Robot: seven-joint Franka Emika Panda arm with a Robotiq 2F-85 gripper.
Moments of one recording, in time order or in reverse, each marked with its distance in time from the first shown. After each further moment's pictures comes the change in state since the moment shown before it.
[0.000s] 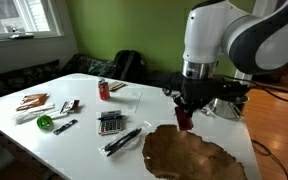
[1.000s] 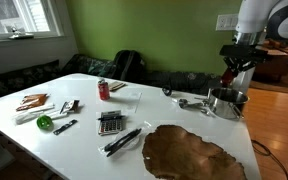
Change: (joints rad) arm -0.661 -0.317 -0.012 -0.209 -0.306 -0.033 0.358
